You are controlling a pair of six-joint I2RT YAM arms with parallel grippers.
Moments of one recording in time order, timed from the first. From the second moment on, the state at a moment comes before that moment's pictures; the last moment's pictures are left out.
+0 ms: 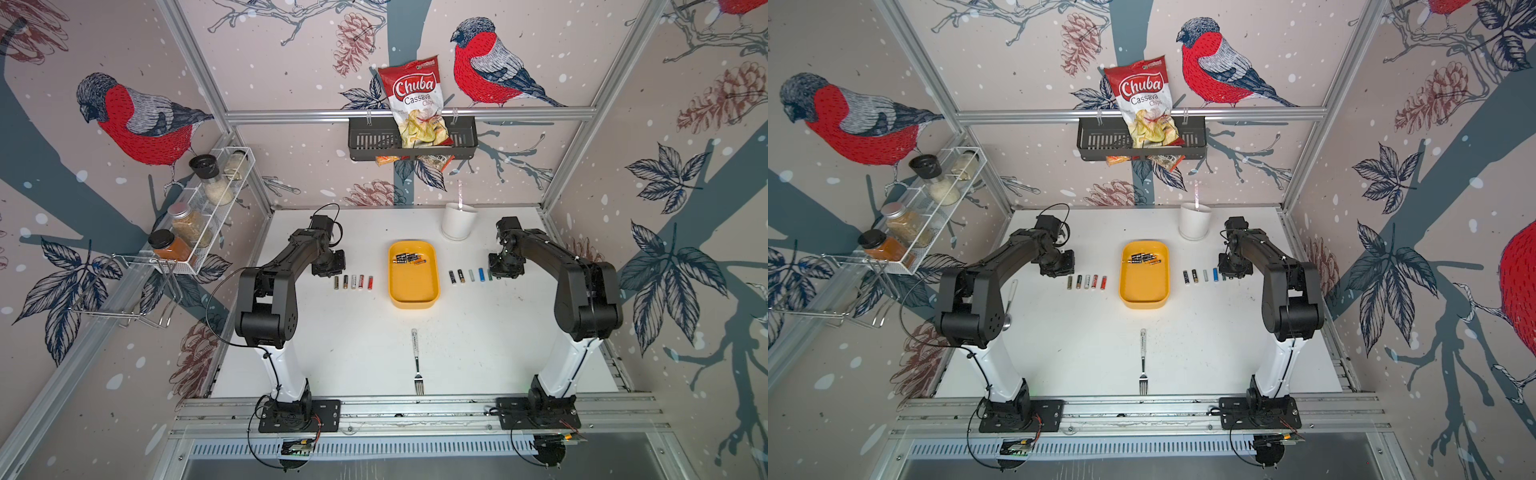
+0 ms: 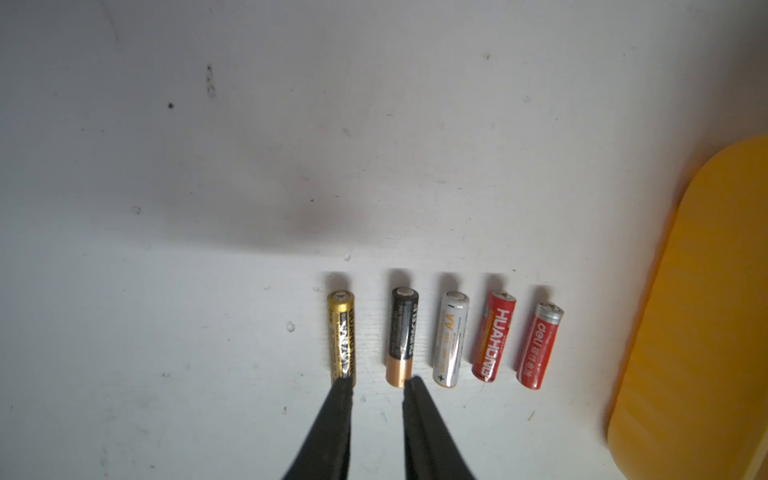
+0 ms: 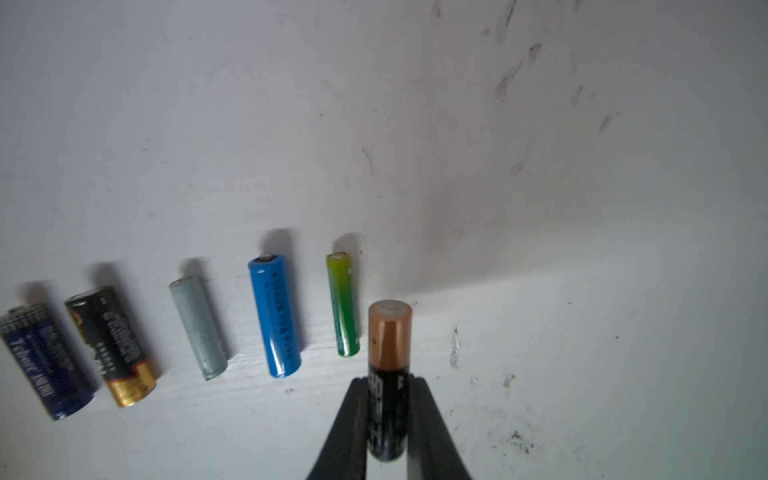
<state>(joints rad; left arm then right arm) -0.10 1.87 1.38 -0.81 0.15 -0.23 0.13 1.91 1.36 -0.82 0.07 0.13</state>
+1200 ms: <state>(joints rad) -0.10 1.86 1.35 -0.80 0.15 -0.23 0.12 2.02 1.41 -0.82 0.11 0.10</state>
